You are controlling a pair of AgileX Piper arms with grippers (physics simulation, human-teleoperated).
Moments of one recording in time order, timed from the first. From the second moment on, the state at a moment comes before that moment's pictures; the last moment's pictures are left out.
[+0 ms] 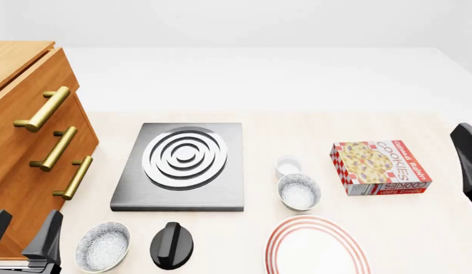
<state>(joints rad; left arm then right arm) 0.00 0.00 0.00 0.00 0.00 0.08 0.35 -0.59 0.22 -0.05</state>
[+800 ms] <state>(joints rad) 0.00 0.00 0.00 0.00 0.00 0.17 0.96 -1.34 0.74 0.05</state>
